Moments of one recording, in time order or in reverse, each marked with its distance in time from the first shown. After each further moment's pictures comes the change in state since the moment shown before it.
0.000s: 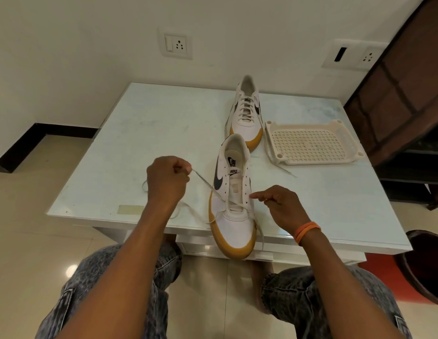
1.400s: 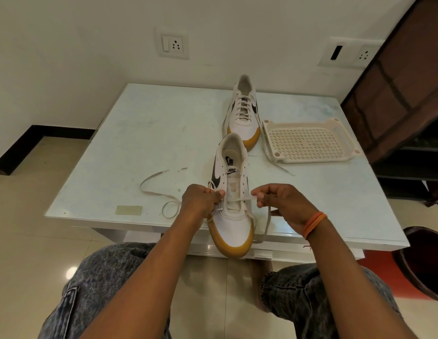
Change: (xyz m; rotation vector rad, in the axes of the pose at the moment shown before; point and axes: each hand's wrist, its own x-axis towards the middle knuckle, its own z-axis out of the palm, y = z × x) left_hand -0.022 -0.015 0.066 -0.153 -0.356 -0.393; right_hand -0.006 -0.015 -0.028 0.504 -0.243 0.231
